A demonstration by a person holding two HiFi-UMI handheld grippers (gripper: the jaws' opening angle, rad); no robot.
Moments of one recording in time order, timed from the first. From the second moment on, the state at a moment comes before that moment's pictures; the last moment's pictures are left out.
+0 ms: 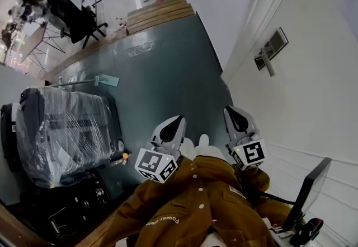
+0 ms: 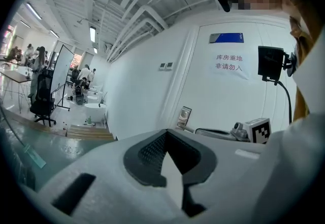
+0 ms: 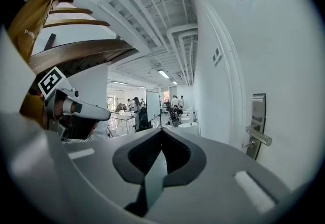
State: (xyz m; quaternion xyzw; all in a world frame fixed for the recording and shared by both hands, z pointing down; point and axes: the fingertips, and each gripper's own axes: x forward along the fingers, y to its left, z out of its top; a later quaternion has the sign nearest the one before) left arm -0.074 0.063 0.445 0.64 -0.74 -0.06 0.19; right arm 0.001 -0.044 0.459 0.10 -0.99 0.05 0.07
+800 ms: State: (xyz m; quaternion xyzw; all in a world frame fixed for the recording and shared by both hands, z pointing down) left arm -0.198 -0.125 0.457 0.80 -0.57 -0.02 0.22; right arm -0.100 -0.190 0.454 0.31 -0.95 0.06 0.05
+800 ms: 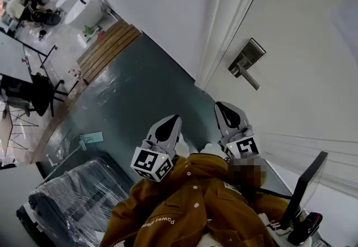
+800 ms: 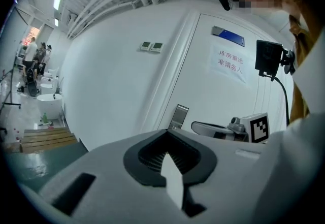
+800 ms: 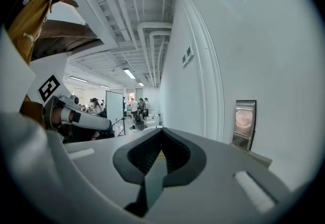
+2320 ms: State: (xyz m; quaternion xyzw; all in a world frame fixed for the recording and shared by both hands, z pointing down) left arm -0.040 -0.382 0.625 0.68 -0.31 -0.28 0.60; right arm 0.048 -0.205 0.457 0.49 -0.86 0.05 0.08
